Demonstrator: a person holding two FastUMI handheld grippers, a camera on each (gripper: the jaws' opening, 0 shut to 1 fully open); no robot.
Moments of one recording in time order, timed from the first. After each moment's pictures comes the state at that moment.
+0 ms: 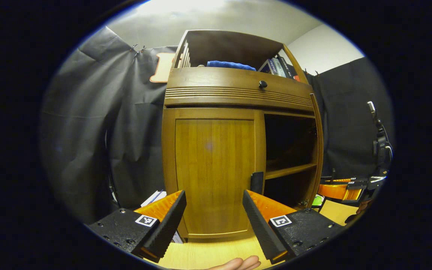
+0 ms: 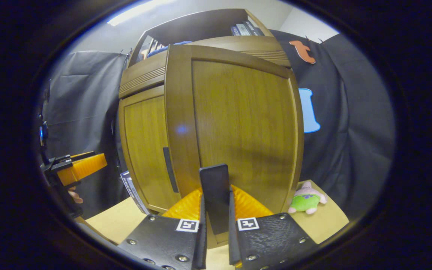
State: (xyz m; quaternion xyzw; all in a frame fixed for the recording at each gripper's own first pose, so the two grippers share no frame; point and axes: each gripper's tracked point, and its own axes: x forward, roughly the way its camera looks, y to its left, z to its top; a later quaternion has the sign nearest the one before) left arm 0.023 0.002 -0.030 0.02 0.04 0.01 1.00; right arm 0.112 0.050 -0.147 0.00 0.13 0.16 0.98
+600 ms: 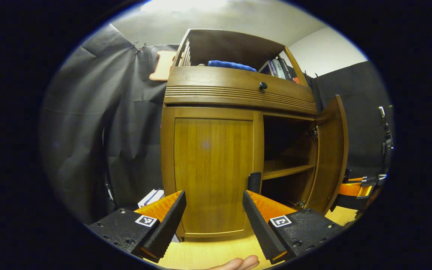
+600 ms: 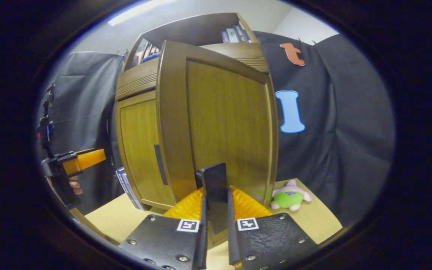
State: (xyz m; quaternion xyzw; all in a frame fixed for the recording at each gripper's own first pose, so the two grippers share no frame) left arm 0.025 0.004 -0.034 0.01 0.05 0.01 1.00; right arm 0.082 -0.009 -0.134 -0.01 0.13 0.12 0.98
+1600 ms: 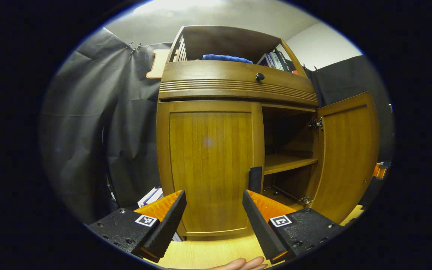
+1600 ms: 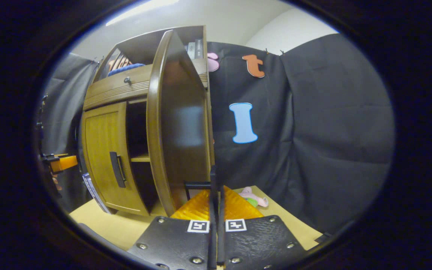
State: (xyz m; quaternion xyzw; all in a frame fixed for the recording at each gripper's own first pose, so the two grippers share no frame) left arm 0.033 -0.003 -0.046 0.03 0.06 0.02 1.00; right arm 0.075 -0.141 -0.110 -0.01 0.07 0.01 1.00
